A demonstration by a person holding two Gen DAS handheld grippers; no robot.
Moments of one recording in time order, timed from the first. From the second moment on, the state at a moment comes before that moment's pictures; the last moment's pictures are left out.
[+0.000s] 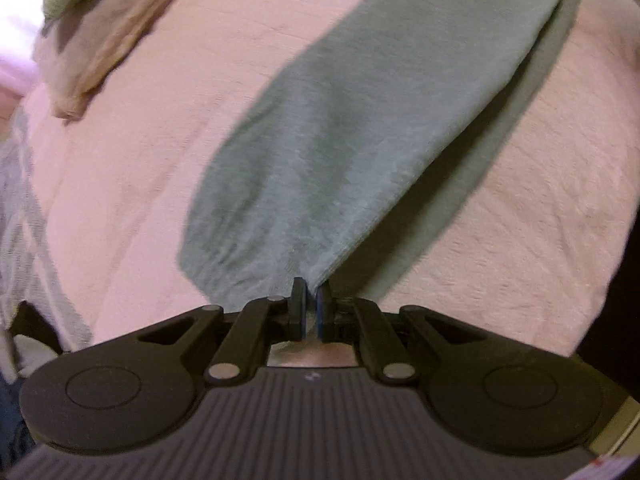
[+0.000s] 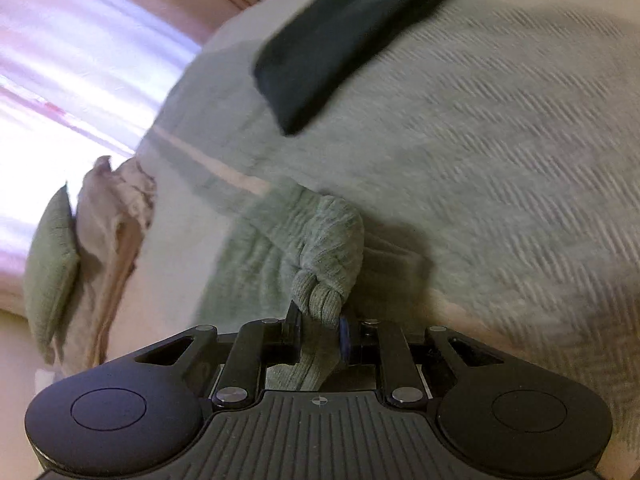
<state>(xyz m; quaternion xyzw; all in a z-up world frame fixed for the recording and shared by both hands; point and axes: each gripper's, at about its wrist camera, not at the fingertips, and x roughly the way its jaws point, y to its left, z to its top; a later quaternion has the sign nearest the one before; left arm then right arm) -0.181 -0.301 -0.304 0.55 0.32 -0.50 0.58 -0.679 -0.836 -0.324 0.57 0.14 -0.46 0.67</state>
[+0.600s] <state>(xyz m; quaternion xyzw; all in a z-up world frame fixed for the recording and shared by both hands) -0.203 -0.271 -0.327 0.57 0.29 -0.53 0.56 -0.697 -0.811 -0.312 0.56 0.18 -0.50 0.64</state>
